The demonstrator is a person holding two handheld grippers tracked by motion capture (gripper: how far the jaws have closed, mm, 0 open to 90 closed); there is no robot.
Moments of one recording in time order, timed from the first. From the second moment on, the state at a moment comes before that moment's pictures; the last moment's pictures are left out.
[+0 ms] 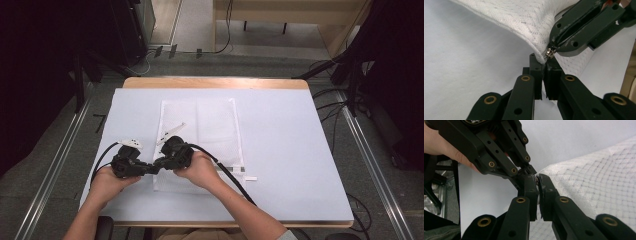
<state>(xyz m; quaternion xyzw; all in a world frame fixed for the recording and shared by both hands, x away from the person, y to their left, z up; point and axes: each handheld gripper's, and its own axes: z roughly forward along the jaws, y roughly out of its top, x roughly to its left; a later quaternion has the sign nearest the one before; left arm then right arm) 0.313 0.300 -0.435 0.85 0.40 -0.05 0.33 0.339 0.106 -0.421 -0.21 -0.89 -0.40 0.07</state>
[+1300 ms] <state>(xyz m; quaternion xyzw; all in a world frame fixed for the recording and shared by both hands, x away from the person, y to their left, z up) 0.314 0.297 -0.430 0.85 0.40 -0.05 0.33 0.341 0.091 -0.435 -0.20 -0.89 -0.41 0.04</state>
